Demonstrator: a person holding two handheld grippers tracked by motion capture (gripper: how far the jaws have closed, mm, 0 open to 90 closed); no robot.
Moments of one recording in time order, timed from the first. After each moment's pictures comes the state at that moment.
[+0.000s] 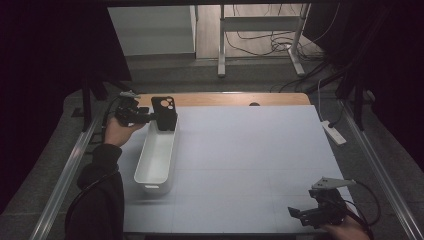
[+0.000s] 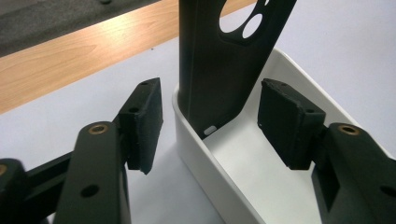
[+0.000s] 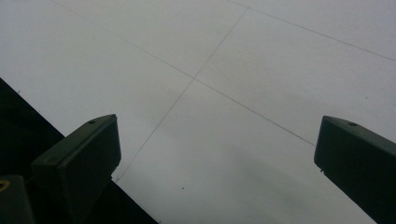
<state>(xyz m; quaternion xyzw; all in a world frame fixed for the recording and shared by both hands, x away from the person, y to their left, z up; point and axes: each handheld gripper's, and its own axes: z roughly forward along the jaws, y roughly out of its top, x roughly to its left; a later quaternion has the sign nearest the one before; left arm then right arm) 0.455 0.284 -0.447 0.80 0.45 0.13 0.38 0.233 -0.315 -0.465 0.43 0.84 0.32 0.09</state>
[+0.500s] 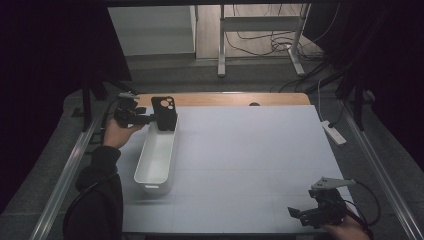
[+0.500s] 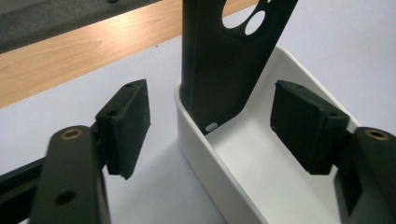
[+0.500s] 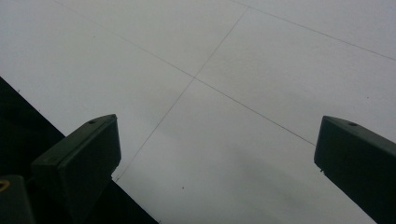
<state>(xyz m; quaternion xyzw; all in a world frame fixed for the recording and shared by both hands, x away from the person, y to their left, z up) 0.450 0.285 -0.446 0.79 0.47 0.13 0.37 0.233 -0.315 -0.465 0.43 0.84 0.32 0.09</state>
